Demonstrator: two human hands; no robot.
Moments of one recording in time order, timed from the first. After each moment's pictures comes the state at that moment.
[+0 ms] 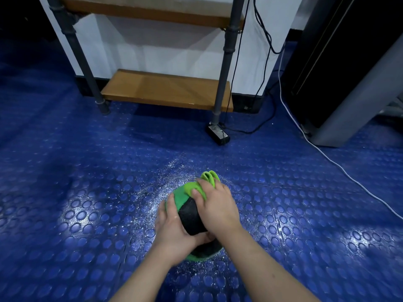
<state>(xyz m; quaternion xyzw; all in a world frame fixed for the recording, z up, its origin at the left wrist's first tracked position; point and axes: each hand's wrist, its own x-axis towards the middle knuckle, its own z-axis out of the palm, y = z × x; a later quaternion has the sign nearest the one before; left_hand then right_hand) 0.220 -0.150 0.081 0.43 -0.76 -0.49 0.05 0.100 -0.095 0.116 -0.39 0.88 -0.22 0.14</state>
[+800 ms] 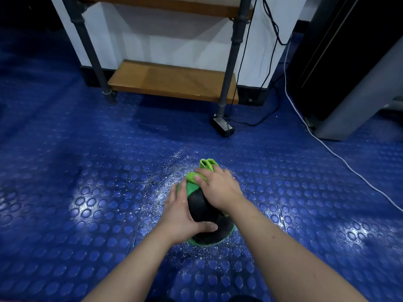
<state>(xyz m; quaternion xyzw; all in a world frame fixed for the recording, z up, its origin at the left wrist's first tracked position) 0.224 -0.168 0.081 0.36 -0.82 -0.45 -0.02 0.089 -0.112 0.125 -0.41 0.88 -0.14 0.22</state>
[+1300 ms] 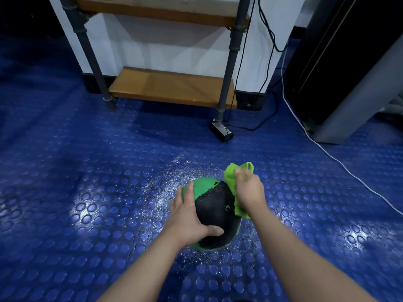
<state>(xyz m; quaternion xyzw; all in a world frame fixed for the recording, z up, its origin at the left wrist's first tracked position) 0.212 -0.159 0.085 0.37 -0.83 -0.42 -0.03 0.055 -0.079 0.124 -0.16 0.90 -0.36 0.20</state>
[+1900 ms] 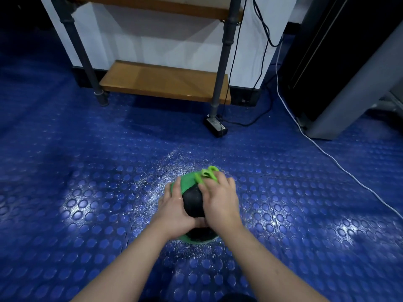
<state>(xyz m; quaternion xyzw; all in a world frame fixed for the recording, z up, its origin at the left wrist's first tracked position) 0.214 -0.169 0.084 0.37 -0.82 -0.43 -0.03 0.112 -0.078 0.106 -0.38 0.88 -0.29 0.03</state>
